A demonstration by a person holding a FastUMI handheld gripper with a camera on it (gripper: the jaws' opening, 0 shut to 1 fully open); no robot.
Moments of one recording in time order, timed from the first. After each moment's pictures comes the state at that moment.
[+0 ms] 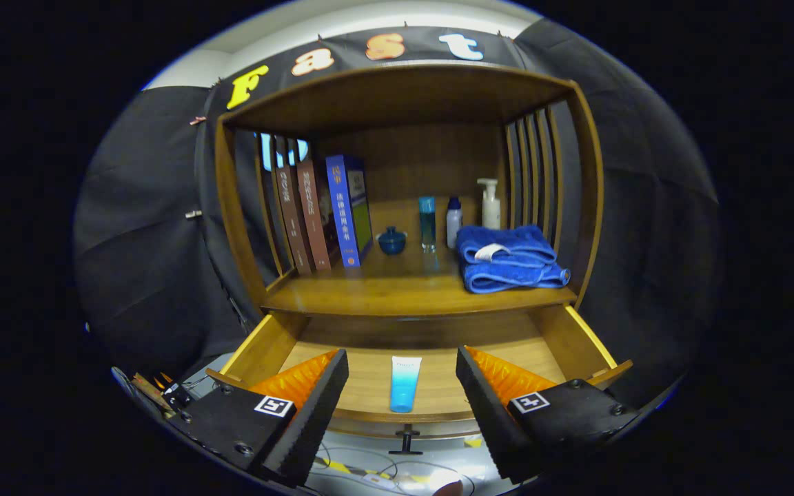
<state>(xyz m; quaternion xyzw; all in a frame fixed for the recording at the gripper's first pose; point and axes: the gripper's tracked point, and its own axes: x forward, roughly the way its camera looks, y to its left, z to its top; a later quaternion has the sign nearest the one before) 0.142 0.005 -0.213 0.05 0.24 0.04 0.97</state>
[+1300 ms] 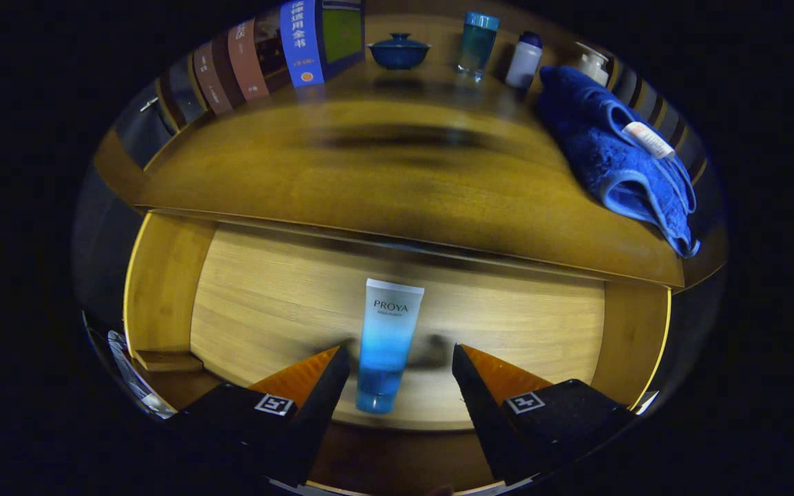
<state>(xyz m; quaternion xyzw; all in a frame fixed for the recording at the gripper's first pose) 0.209 0.014 -0.390 -0.05 0.59 0.05 0.80</state>
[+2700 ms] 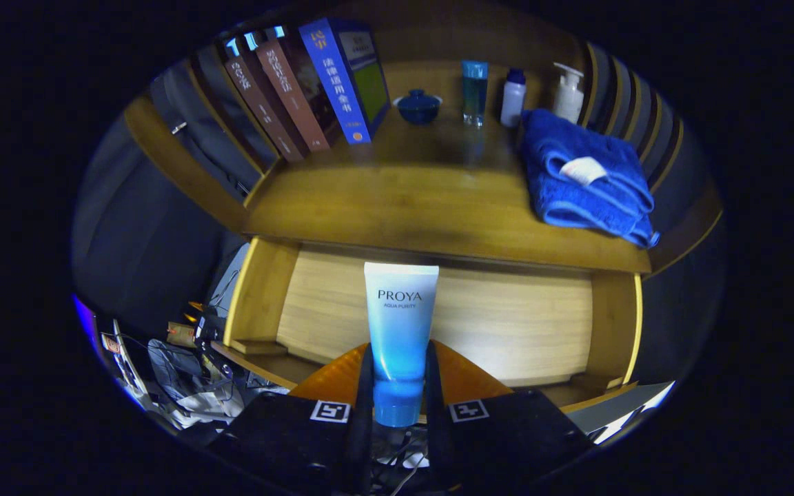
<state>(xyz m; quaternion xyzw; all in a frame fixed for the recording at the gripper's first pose) 0.185 0.035 -0.252 0.02 0.55 0.10 0.83</state>
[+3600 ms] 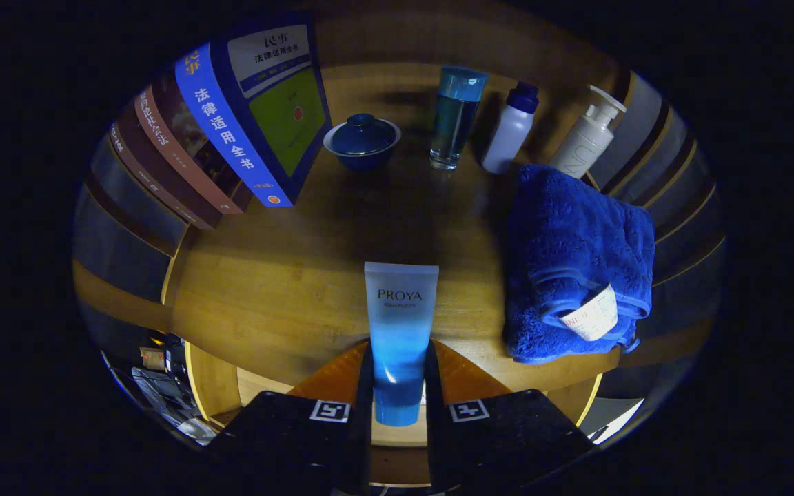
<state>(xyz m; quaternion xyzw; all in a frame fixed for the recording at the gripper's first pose) 0.328 0.013 -0.293 -0.02 0.57 0.02 0.82</state>
